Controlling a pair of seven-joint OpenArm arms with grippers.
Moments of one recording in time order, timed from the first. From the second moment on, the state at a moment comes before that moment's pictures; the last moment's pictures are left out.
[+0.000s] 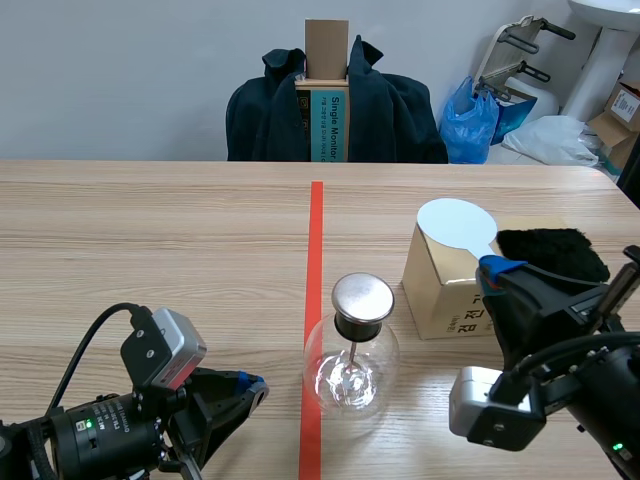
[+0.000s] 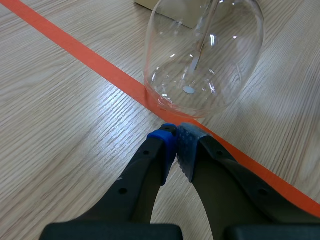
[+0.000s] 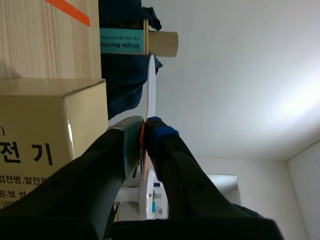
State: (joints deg) left arm 15.5 -24.6 21.8 77.0 -1.8 -31.3 -18.7; right arm -29.5 7.9 10.0 91.3 -78.3 -25.6 38.9
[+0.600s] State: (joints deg) left arm 15.5 -24.6 21.8 77.0 -1.8 -31.3 -20.2; right arm -29.5 7.9 10.0 91.3 -78.3 -25.7 54.7
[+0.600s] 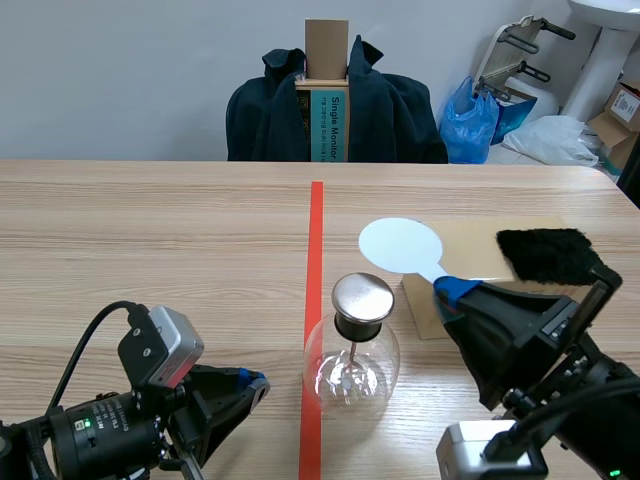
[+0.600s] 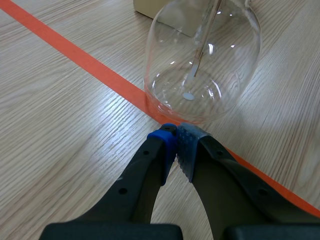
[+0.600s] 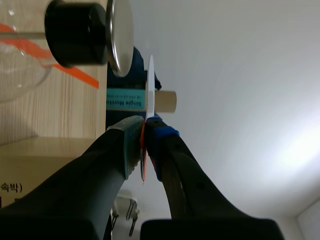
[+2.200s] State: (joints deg) left arm 15.5 -24.6 21.8 77.0 -1.8 -31.3 -20.2; right arm -29.5 7.9 10.0 91.3 -75.1 -25.6 38.9
